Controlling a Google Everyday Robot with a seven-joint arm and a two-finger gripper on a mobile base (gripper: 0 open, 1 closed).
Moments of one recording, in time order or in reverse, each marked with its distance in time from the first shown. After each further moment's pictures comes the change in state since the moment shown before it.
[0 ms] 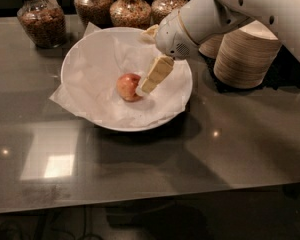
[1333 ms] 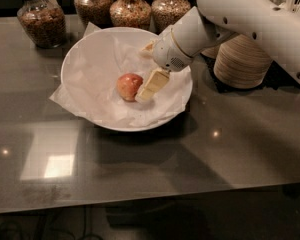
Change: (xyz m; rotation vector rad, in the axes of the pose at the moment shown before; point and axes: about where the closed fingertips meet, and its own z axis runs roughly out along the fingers) arm 0.032 0.000 0.030 0.008 0.091 0.008
